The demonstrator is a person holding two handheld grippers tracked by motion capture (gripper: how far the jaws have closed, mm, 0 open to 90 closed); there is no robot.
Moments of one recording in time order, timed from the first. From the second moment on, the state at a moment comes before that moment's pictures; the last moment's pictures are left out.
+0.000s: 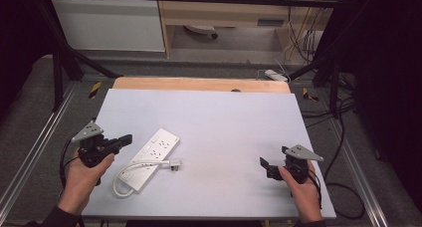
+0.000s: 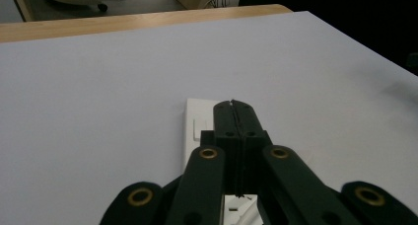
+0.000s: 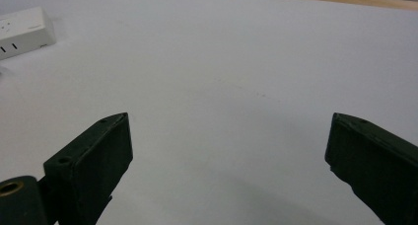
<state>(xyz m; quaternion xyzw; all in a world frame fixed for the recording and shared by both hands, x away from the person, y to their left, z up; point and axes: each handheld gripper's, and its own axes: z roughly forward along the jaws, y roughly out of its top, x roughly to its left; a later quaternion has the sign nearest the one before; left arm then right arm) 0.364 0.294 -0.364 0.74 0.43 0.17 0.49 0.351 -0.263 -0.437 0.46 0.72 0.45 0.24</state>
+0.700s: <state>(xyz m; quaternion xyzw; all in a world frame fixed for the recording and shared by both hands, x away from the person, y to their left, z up) 0.383 0.282 -0.377 0.74 0.43 0.16 0.48 0.351 -0.263 -0.436 0.46 0.72 0.45 0.24</state>
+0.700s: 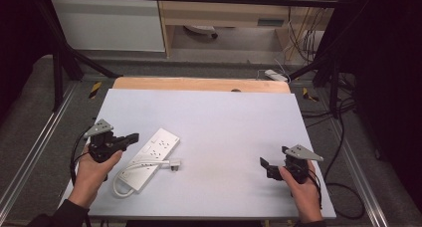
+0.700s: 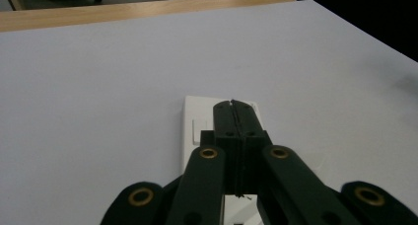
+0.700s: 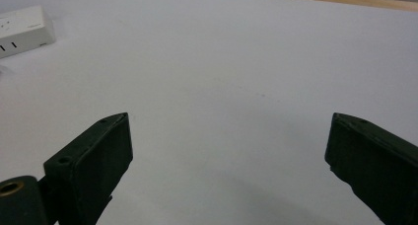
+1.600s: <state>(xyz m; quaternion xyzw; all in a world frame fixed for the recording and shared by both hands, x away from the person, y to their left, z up) 0.392 0.277 -0.403 0.77 0.44 0.14 0.45 0.352 -0.264 -0.437 0.46 0.73 0.45 0.24</state>
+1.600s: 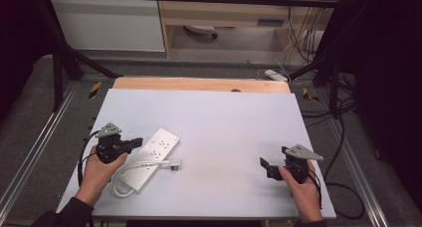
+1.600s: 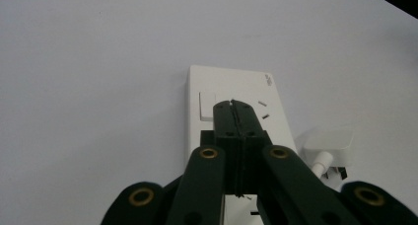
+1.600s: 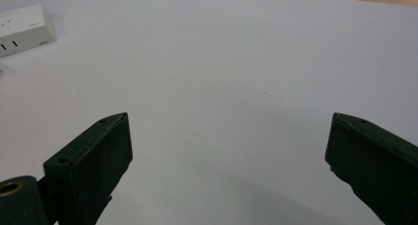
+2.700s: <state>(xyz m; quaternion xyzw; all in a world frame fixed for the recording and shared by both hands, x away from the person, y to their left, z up) 0.402 0.270 -0.419 0.78 0.45 0.13 0.42 0.353 -0.264 -0.437 0.46 0.73 0.45 0.24</state>
